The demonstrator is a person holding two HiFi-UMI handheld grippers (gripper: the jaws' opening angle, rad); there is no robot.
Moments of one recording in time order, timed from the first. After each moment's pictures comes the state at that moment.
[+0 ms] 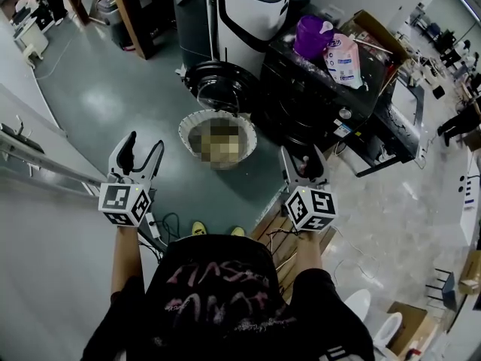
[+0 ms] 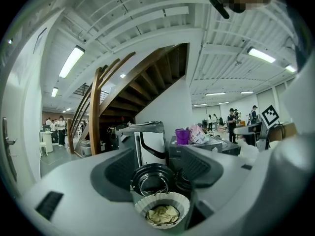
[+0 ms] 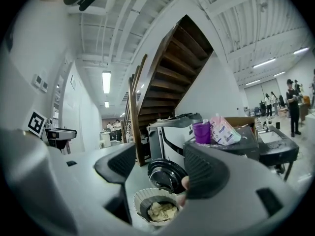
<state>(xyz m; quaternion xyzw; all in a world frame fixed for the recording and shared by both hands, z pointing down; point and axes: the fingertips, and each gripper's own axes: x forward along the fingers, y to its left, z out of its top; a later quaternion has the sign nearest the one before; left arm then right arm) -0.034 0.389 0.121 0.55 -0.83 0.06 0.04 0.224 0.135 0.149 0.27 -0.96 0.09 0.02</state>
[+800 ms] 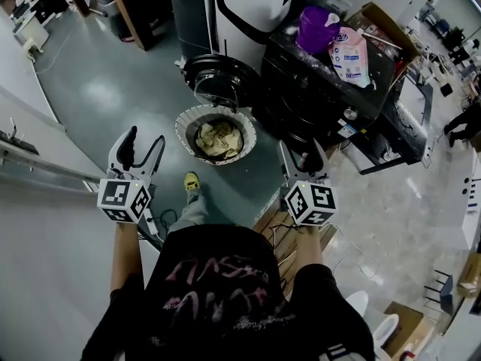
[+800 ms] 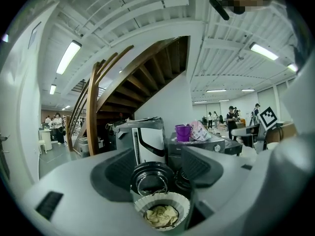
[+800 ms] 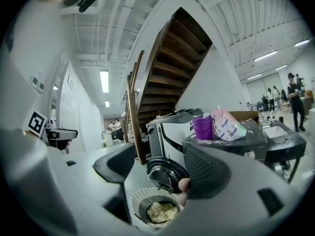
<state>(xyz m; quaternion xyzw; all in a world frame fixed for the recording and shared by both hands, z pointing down) -0.047 0.331 0.145 0.55 -0.83 0.07 0.06 0.198 0.079 0.182 0.26 -0.96 0.11 0.03</state>
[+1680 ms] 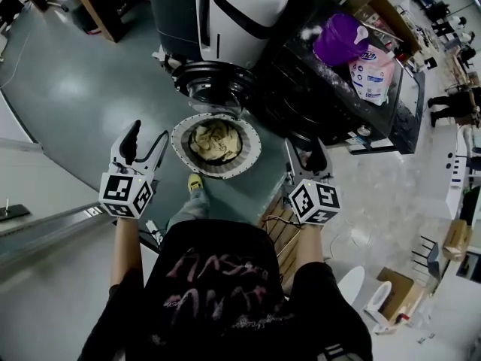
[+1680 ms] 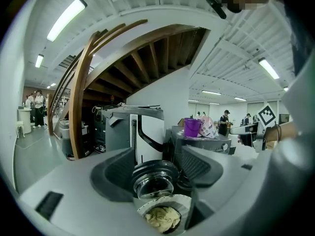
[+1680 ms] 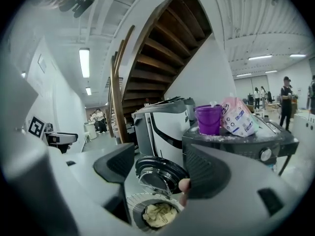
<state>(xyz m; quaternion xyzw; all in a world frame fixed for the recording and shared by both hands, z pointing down) -0.271 0.227 0.204 0.62 -0.77 0.05 0.14 0.014 0.016 0.203 0.34 -0.92 0.13 0.11</state>
